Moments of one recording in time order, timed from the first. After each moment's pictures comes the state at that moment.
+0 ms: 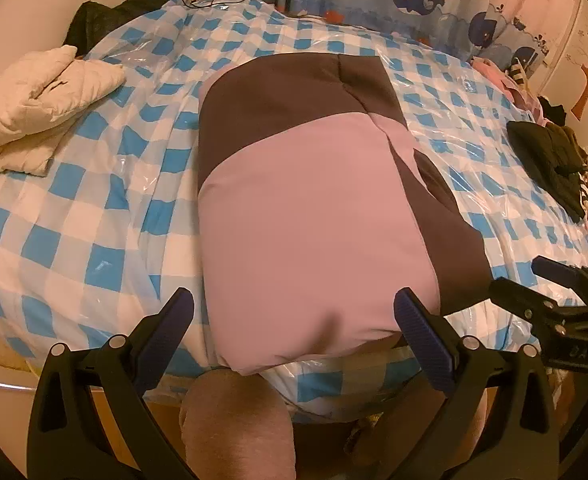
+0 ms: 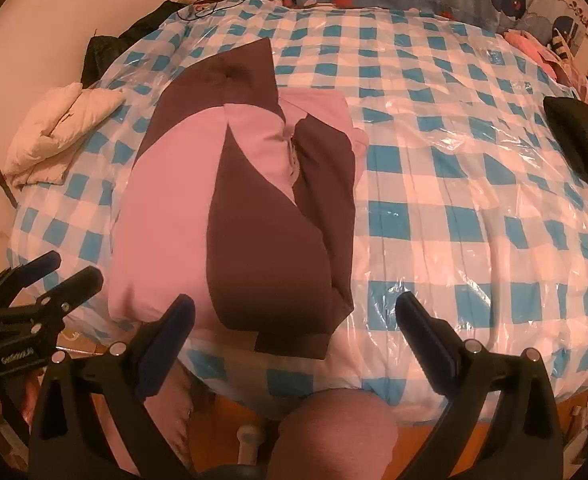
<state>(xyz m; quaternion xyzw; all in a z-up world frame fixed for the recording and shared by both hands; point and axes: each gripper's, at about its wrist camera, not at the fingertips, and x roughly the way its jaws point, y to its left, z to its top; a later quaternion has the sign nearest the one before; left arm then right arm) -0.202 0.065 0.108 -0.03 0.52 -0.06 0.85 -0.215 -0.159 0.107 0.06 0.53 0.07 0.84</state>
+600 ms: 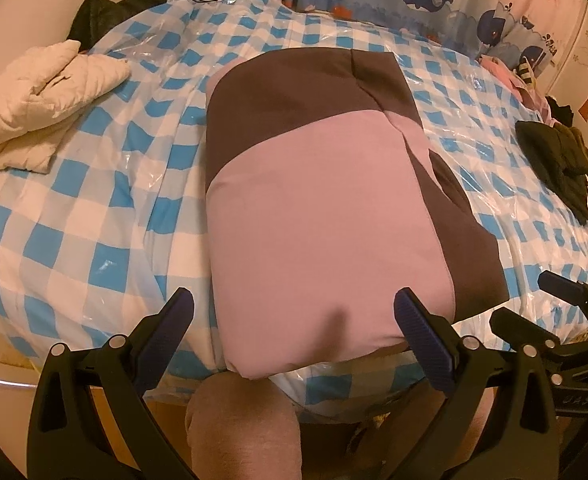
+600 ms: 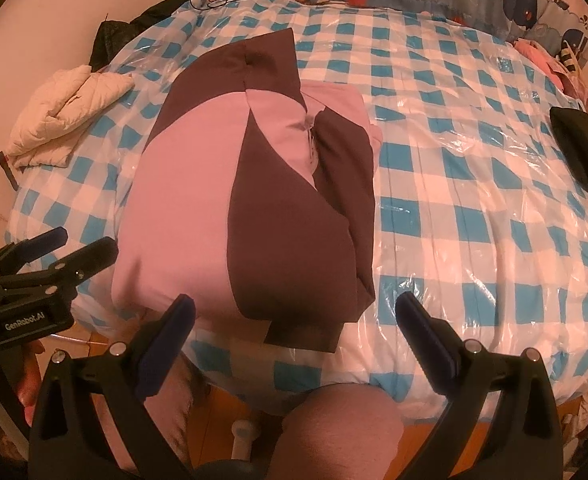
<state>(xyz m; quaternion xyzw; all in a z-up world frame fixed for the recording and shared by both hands) -0.194 0.068 0.102 -0.02 0.53 -0.04 0.85 -0.221 -0.141 0.103 0.04 0.54 0.07 0.84</state>
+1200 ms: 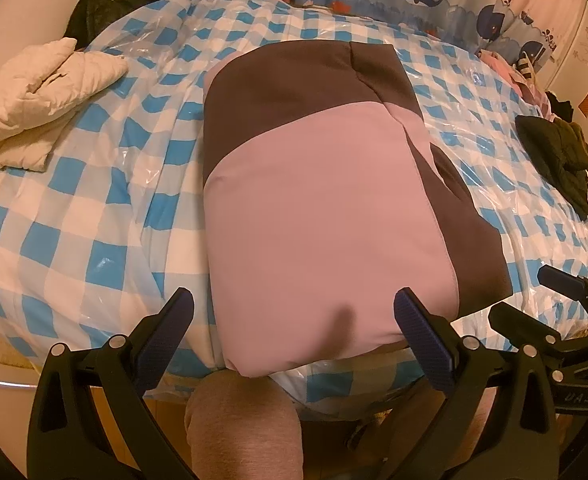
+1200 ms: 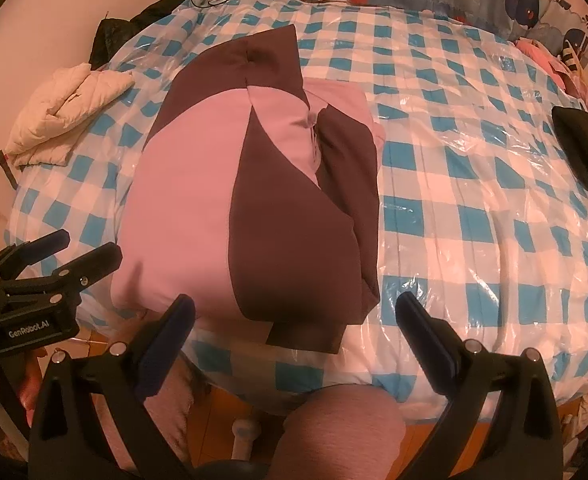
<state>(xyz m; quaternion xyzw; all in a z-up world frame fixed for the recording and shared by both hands) -0.191 0.069 0.096 -0.02 0.53 -0.05 0.84 -0.219 -0.139 0.101 0.04 0.54 0.08 0.84</state>
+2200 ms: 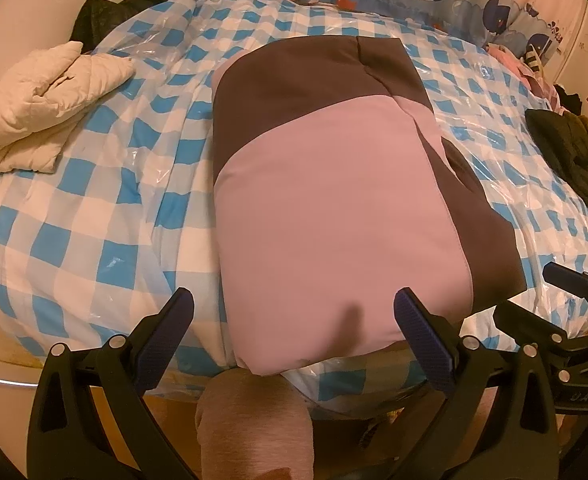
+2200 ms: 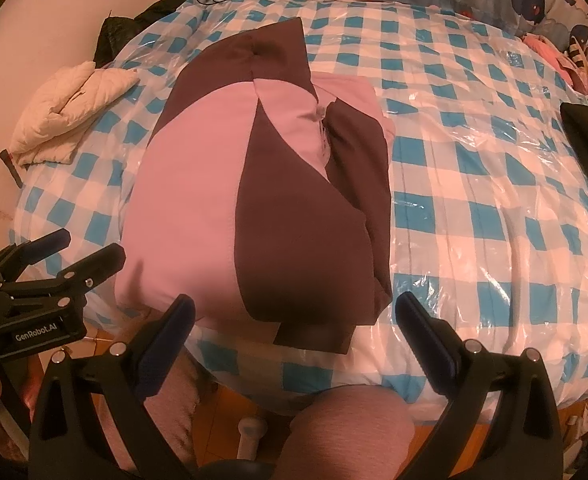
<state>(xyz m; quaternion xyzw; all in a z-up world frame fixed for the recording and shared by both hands) -0.190 0.074 0.093 0.00 0.54 -0.04 0.84 -0.214 -0.134 0.092 0.04 0.55 0.09 0.83</state>
